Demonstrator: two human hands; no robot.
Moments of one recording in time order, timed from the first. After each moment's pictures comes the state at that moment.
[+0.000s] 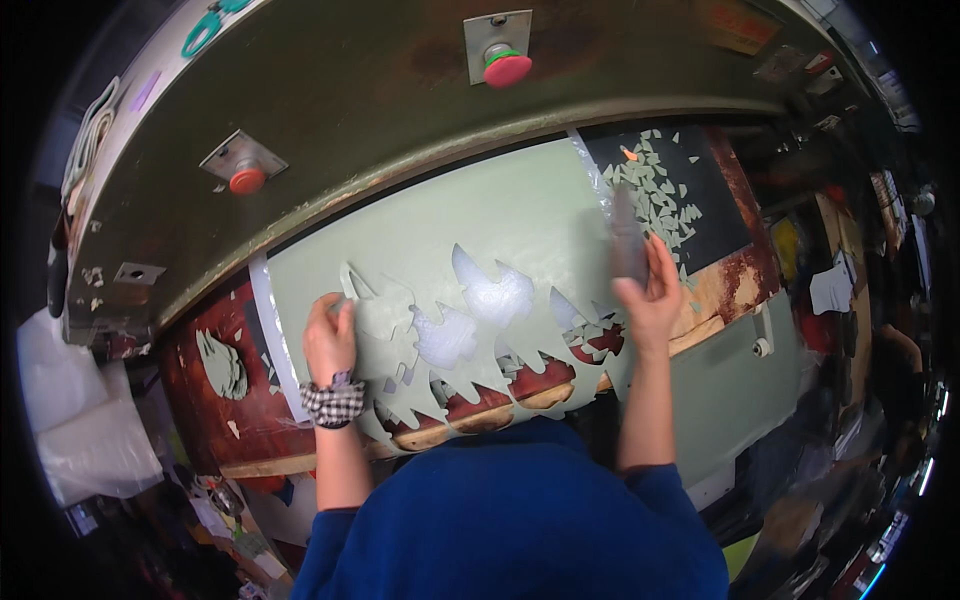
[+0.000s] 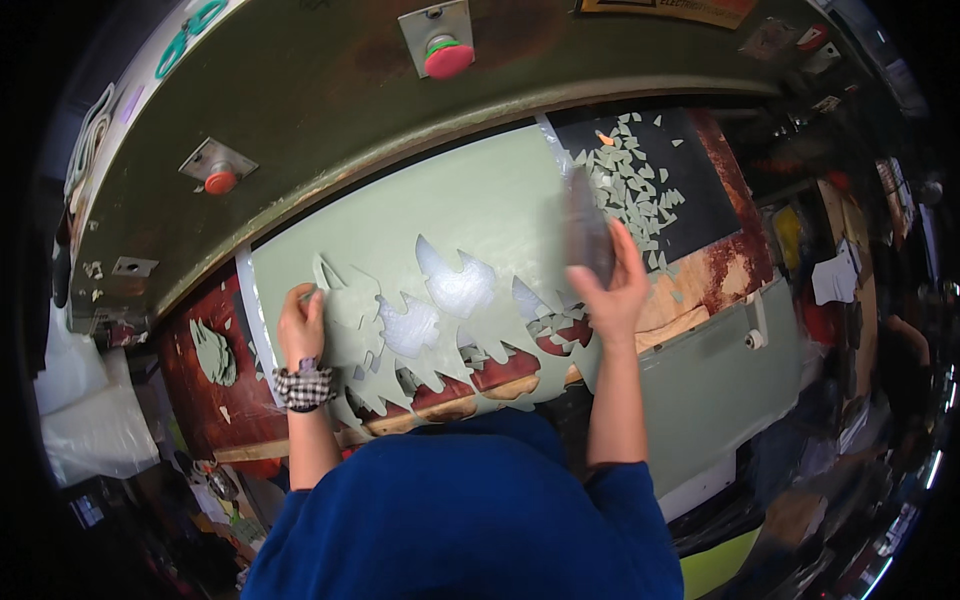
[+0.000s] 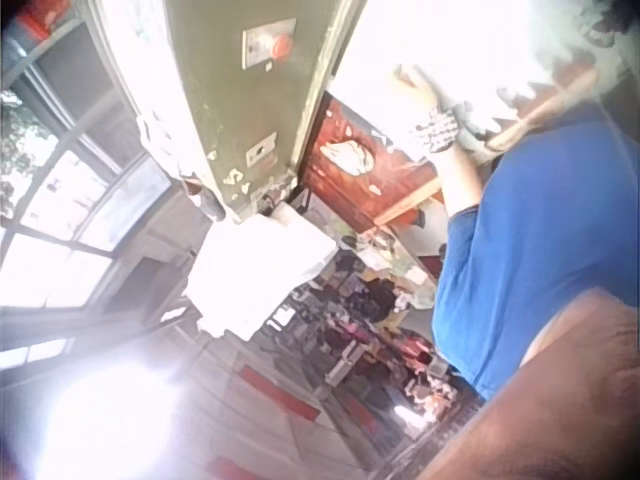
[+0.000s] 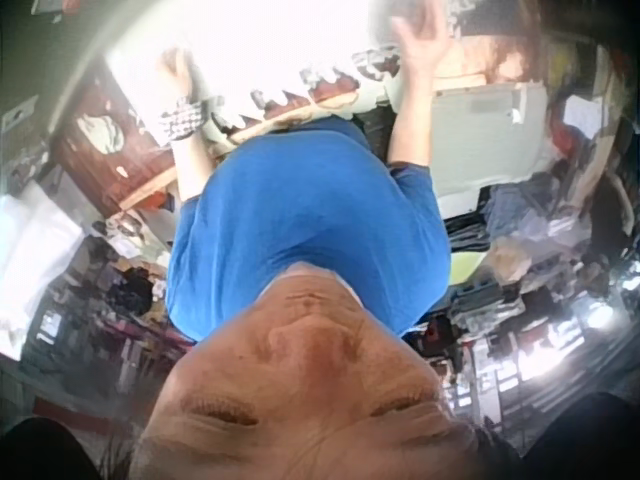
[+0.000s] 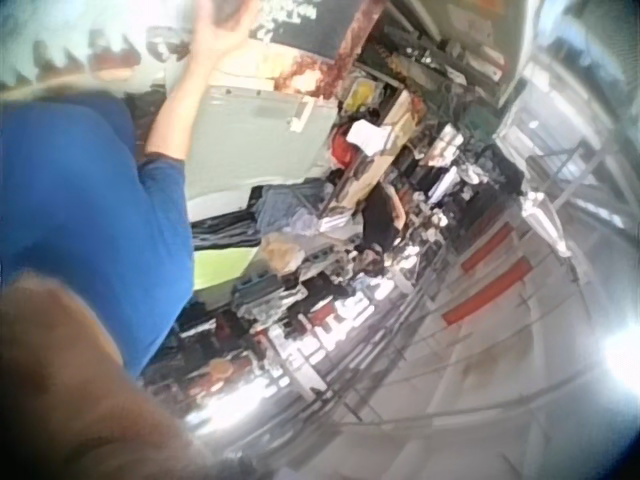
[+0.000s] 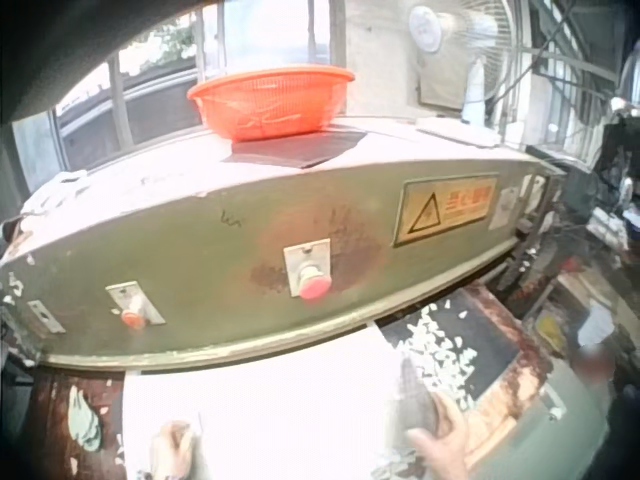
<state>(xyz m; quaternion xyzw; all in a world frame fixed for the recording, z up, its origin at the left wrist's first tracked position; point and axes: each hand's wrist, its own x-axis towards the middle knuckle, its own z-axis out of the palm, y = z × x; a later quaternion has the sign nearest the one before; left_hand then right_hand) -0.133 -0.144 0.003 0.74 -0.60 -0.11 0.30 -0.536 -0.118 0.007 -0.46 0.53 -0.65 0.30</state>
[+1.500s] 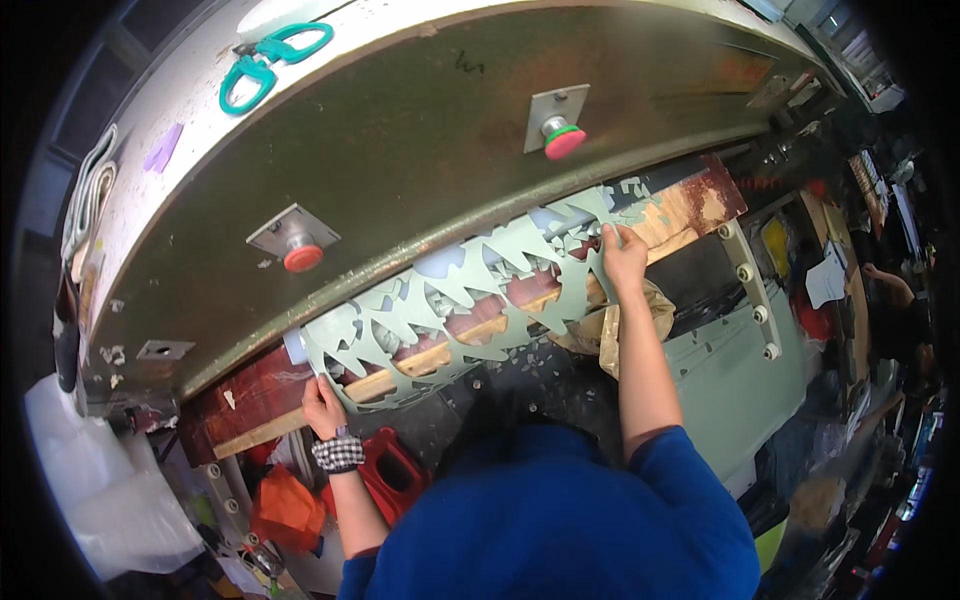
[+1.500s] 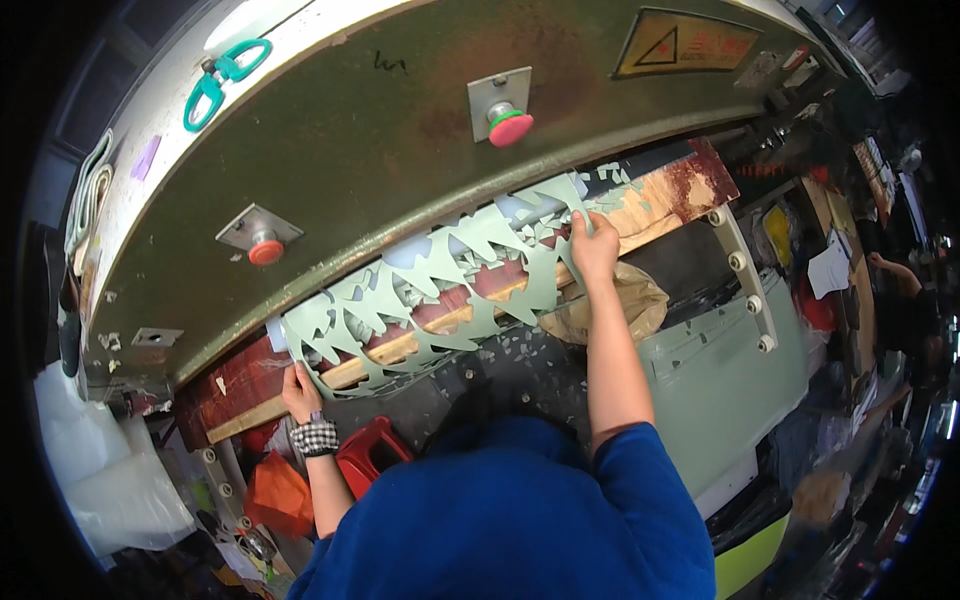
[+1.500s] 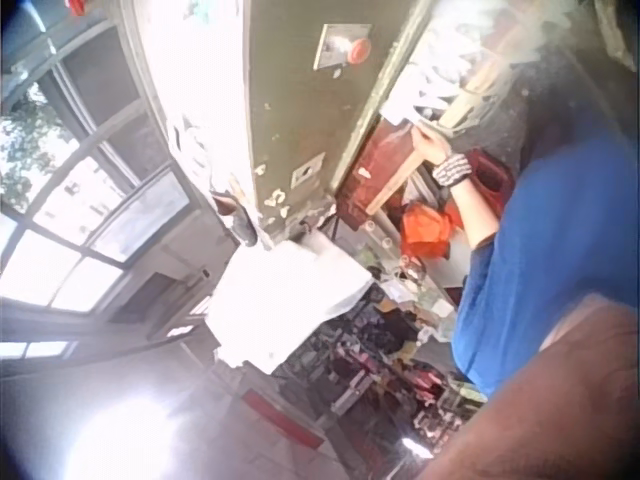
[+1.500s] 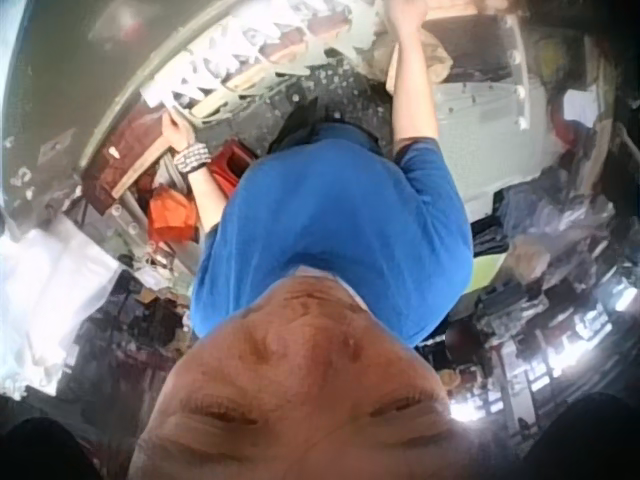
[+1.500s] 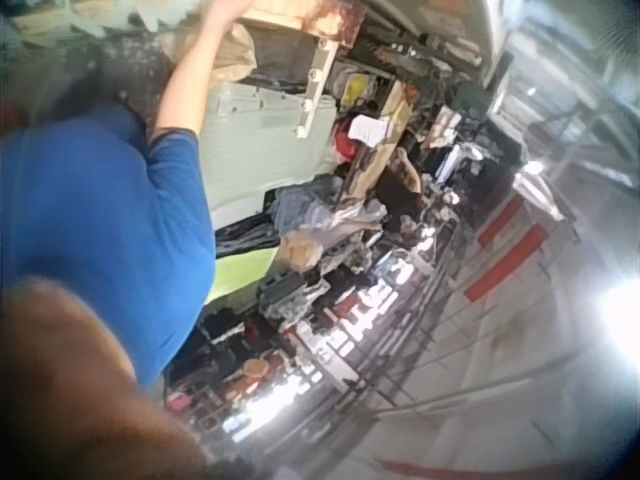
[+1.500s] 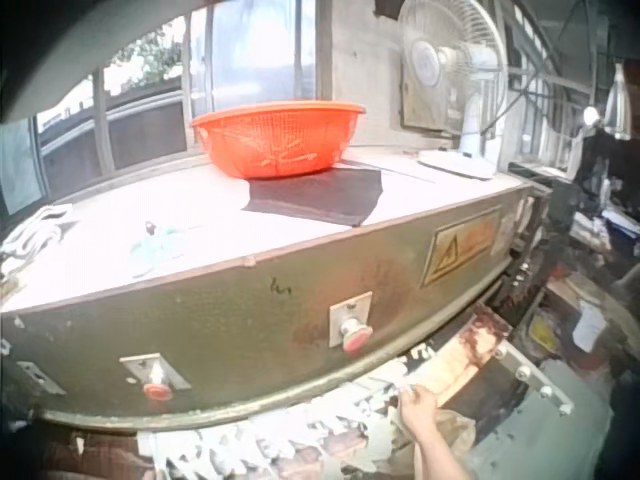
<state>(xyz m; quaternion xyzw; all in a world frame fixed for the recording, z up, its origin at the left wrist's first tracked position) 0.012 -0.093 -0.032 0.80 -0.52 -0.17 0.25 -0.503 -0.203 -0.061 -0.40 0.81 -0.38 0.20</state>
